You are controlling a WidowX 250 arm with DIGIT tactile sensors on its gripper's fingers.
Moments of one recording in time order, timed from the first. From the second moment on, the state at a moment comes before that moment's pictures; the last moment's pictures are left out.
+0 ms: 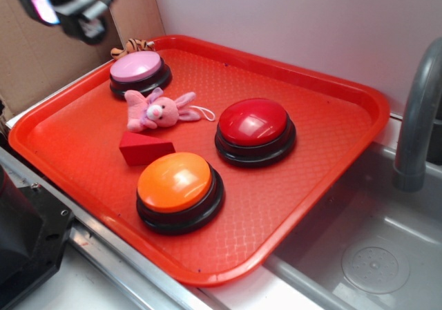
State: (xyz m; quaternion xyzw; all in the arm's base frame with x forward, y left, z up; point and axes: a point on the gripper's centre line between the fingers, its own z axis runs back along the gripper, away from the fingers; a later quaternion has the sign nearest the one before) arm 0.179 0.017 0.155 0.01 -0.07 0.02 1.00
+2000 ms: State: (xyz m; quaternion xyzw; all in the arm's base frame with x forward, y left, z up) arm 0.236 0.046 0.023 0.03 -0.01 -0.04 1.00
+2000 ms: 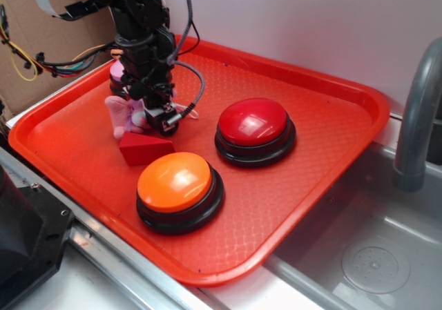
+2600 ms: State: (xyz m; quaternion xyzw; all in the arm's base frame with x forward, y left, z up) arm 0.249 0.052 0.139 0.02 0.01 0.10 1.00
